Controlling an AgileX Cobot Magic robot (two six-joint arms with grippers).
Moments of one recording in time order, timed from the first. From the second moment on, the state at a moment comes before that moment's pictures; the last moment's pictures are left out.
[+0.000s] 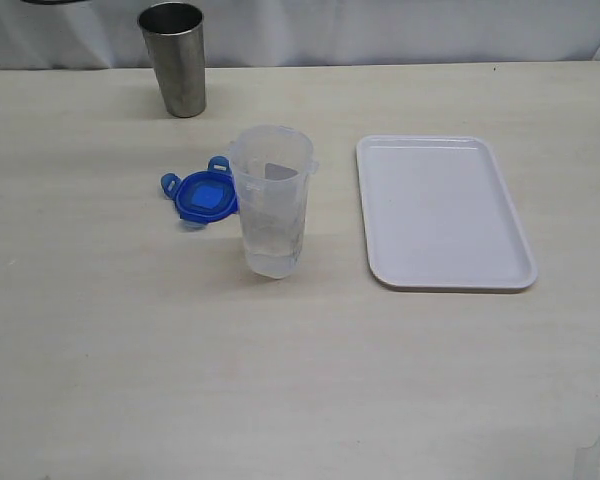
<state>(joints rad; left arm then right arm) -0.28 1.93 -1.70 0.57 0.28 -0.49 0.02 0.00 0.00 0.02 0.35 -0.04</state>
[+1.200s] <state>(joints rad) -0.20 0.79 -0.43 0.51 -0.25 -0.57 0.02 0.00 0.00 0.02 0.35 -0.04</state>
